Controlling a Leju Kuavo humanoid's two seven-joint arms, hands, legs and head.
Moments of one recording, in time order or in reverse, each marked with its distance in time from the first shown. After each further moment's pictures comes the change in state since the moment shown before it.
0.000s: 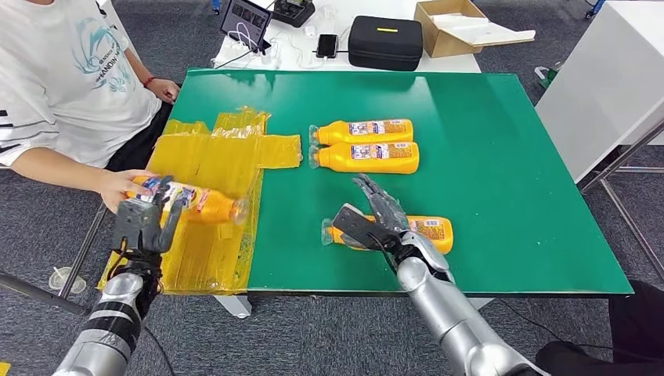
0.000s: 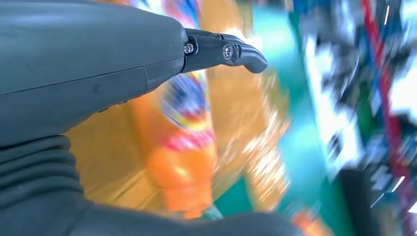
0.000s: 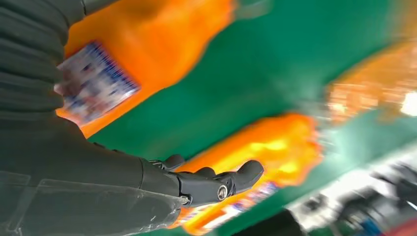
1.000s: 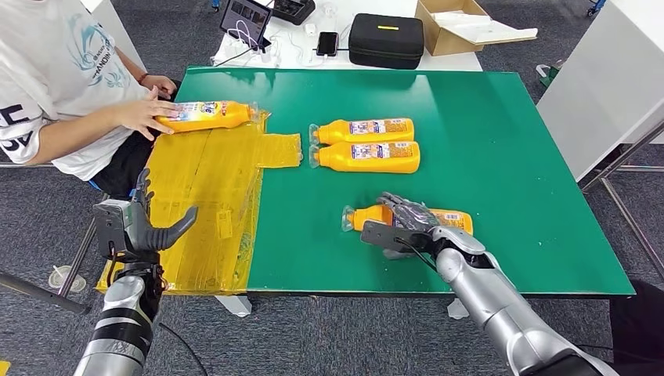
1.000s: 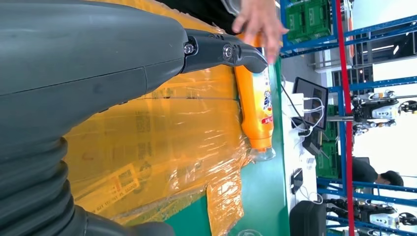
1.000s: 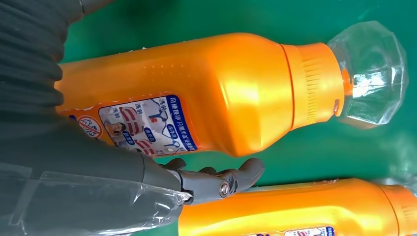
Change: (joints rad) left arm 0.057 -0.114 0.114 -0.154 -0.012 0.028 0.003; right arm -0.054 -0.215 0.129 -0.004 0.033 0.239 0.027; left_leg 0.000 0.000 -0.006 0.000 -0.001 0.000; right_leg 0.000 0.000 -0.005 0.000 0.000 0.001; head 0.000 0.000
